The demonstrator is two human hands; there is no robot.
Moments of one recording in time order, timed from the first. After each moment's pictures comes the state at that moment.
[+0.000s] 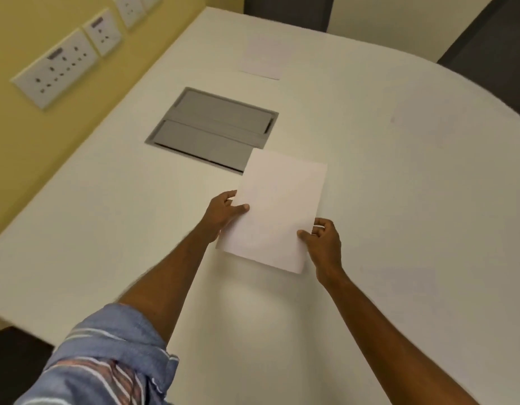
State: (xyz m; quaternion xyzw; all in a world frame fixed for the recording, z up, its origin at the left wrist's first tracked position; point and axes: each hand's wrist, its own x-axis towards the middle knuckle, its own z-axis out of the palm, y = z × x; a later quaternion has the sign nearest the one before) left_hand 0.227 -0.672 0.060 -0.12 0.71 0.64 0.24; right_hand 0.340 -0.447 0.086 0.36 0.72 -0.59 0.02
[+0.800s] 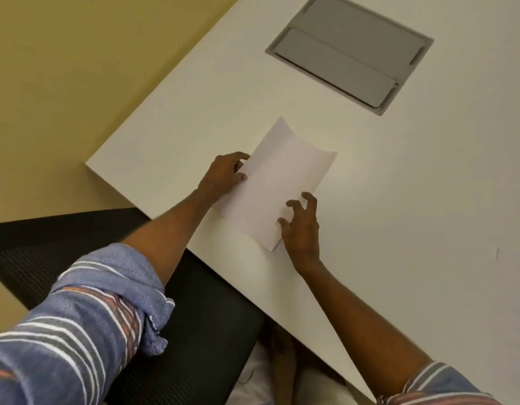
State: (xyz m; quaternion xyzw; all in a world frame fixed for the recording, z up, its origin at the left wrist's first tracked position) left_hand 0.305 -0.955 -0.002 -0.06 0.92 0.35 0.15; right_hand 0.415 -0.736 -0.003 0.08 0.90 -0.41 0.11
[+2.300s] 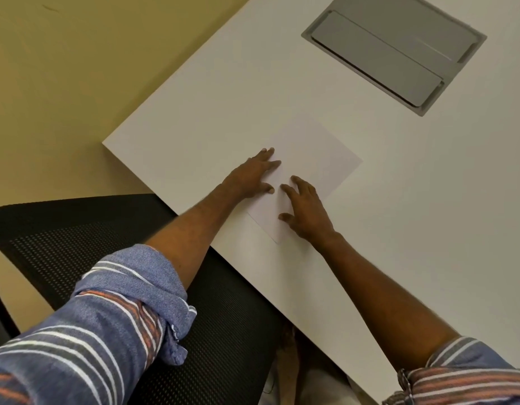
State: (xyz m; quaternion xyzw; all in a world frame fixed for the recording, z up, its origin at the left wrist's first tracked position) left_hand 0.309 -0.965 -0.039 0.06 0.94 0.23 0.24; right_hand 0.362 -0.769 -0.022 -0.18 0.94 -0.18 0.22
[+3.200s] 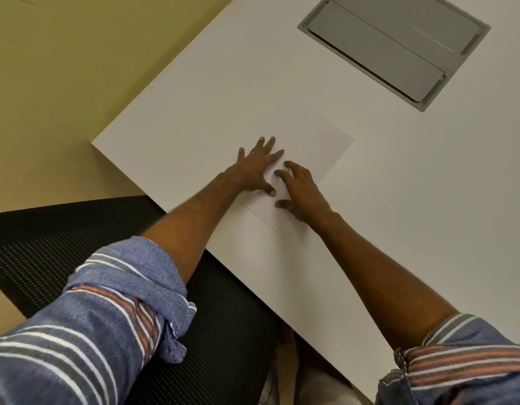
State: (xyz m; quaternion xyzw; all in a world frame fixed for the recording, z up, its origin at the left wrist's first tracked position) left_hand 0.284 -0.955 -0.029 0.11 0.94 0.15 0.30; right_hand 0.321 -0.777 -0.030 -0.21 0.93 -0.18 0.23
